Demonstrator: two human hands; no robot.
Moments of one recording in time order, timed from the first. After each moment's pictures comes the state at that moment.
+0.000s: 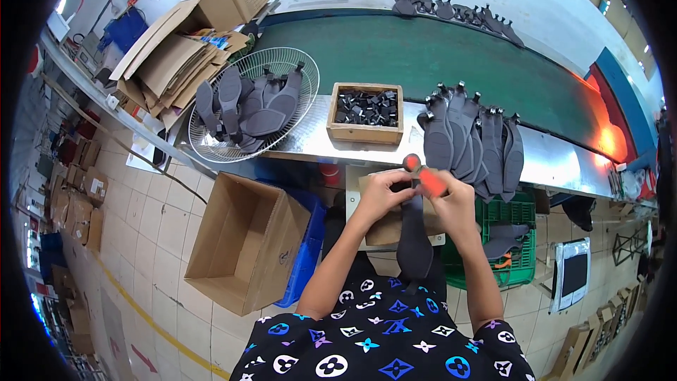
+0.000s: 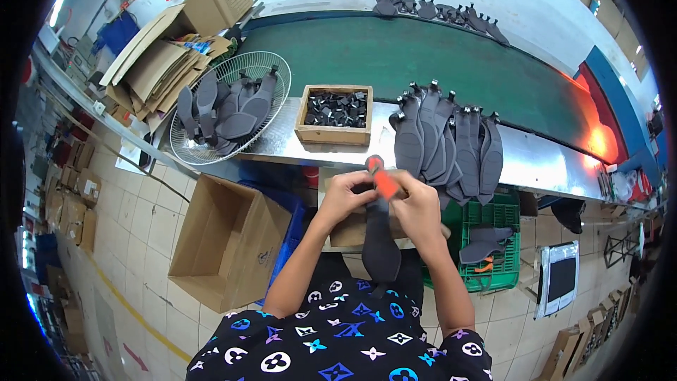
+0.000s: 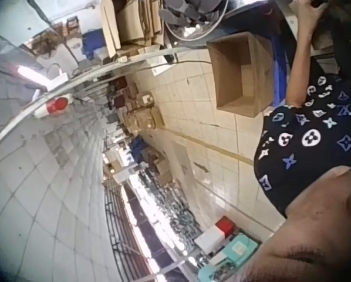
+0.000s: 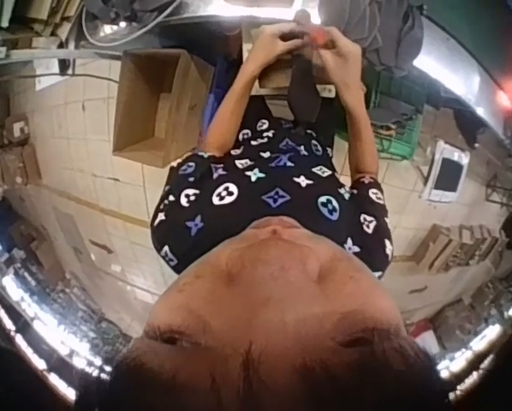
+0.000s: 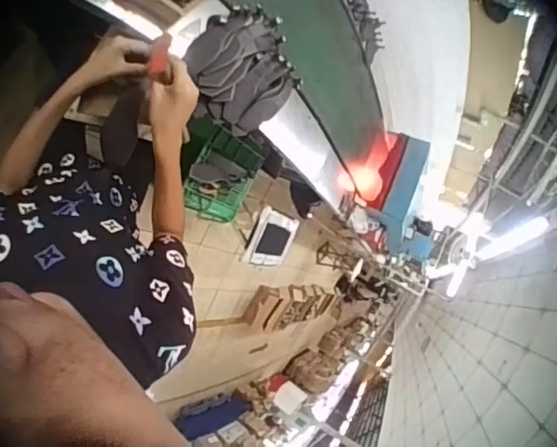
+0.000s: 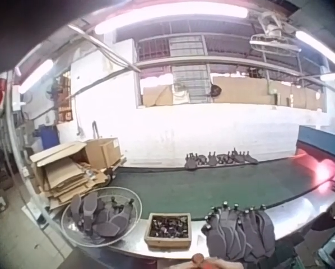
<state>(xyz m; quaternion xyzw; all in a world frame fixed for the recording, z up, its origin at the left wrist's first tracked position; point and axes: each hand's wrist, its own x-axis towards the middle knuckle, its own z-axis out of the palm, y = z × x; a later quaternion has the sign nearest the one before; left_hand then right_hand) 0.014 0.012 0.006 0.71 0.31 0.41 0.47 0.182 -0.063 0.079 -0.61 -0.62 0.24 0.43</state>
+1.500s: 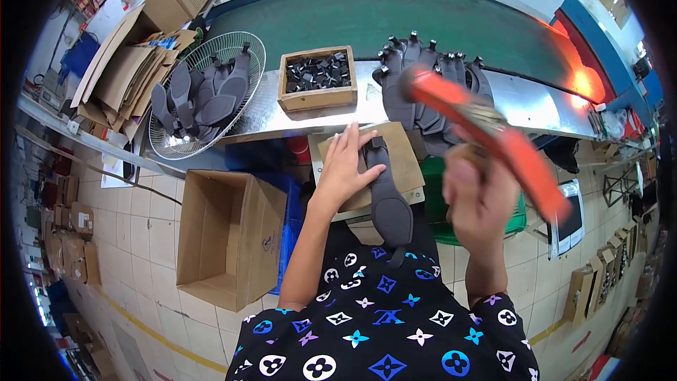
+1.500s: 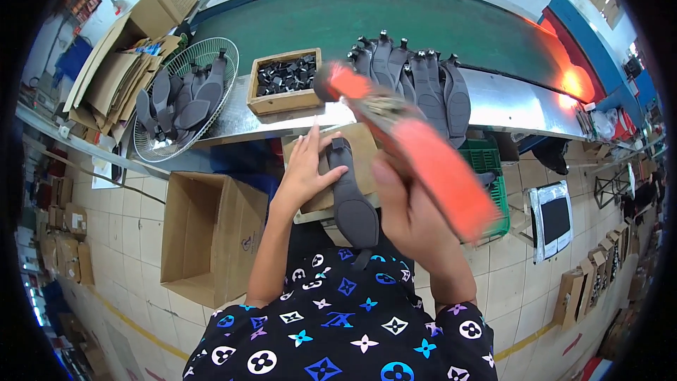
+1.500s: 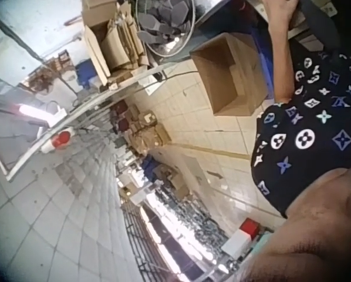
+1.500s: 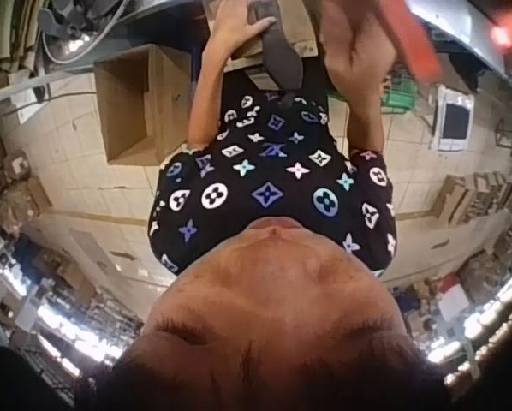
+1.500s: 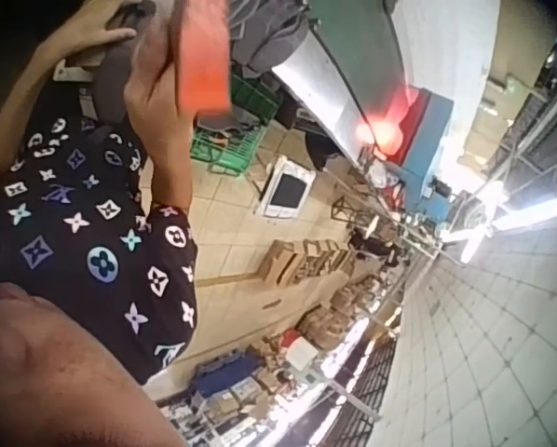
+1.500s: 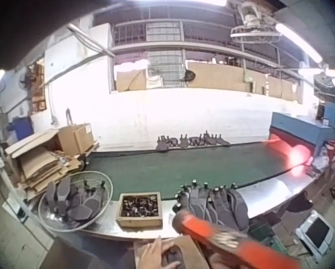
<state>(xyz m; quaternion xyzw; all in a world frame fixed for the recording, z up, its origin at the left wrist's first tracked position) 0.003 -0.009 0.008 0.86 0.38 0.26 0.24 0.168 -0.147 0.169 -0.53 -0.63 0.10 0.56</state>
